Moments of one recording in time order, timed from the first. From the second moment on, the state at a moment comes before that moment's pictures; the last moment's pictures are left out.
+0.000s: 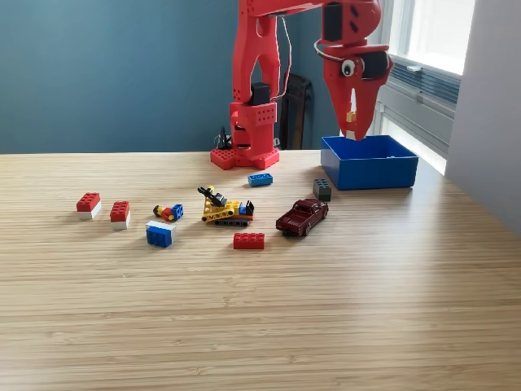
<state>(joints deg) -40.6 87.9 74.1 92.7 10.8</state>
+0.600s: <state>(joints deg) -66.3 87.2 80.0 92.7 13.1</state>
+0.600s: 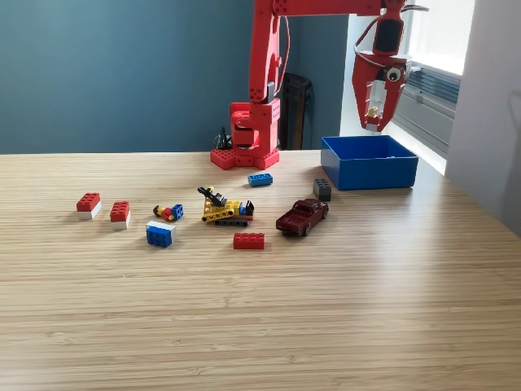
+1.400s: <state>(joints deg) -65.0 69.3 65.1 98.8 11.6</state>
